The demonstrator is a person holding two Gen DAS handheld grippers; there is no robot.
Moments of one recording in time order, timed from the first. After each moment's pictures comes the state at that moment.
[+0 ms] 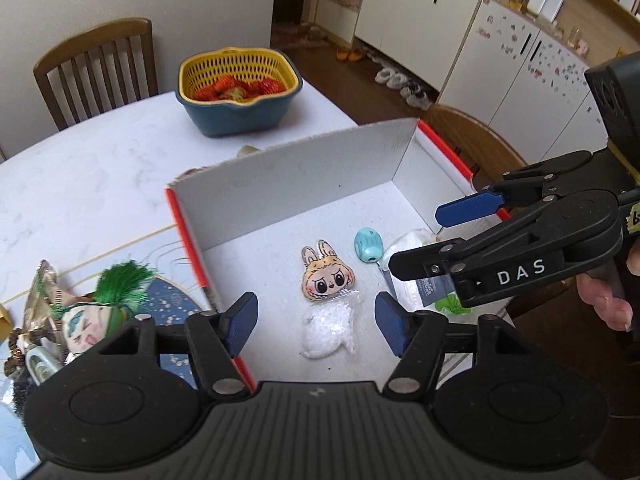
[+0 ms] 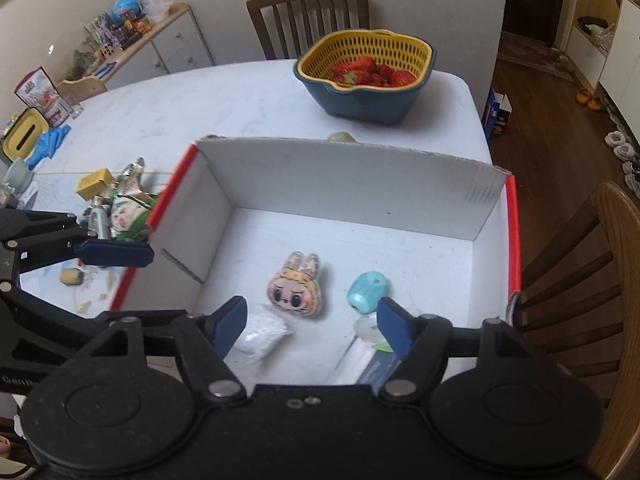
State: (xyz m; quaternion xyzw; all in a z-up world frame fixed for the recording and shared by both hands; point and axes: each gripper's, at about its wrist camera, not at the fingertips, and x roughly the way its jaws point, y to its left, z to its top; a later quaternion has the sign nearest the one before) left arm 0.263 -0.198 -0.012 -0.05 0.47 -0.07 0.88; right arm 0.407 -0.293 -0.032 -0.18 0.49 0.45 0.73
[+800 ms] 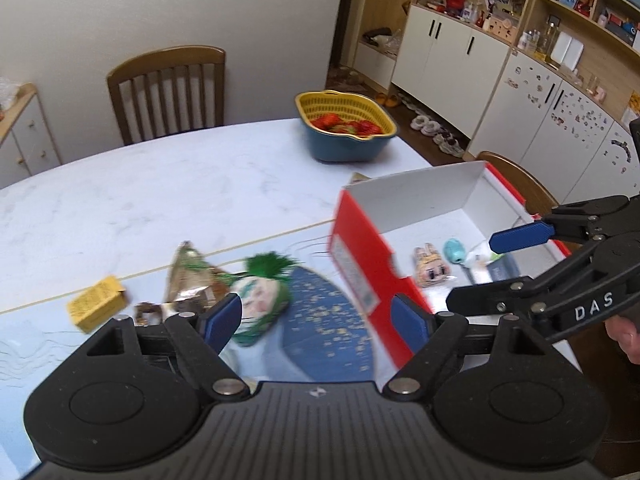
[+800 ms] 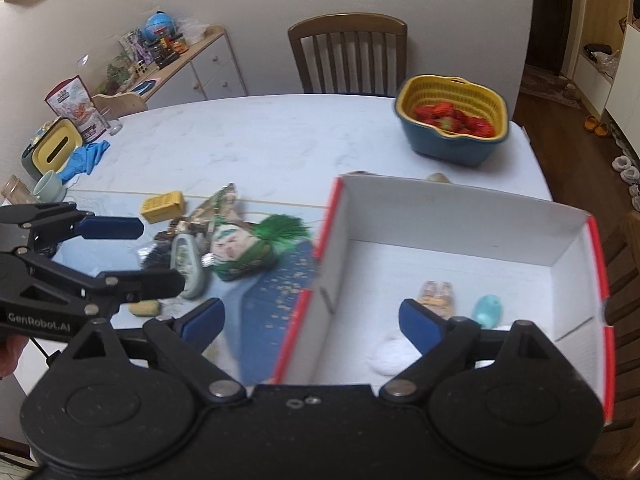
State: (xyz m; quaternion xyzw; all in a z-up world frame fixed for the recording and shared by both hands) left arm 0.175 -0.064 0.015 -0.06 0.42 -0.02 0.91; right arm 0.294 -0.222 0.002 -0.16 0.45 0.46 0.75
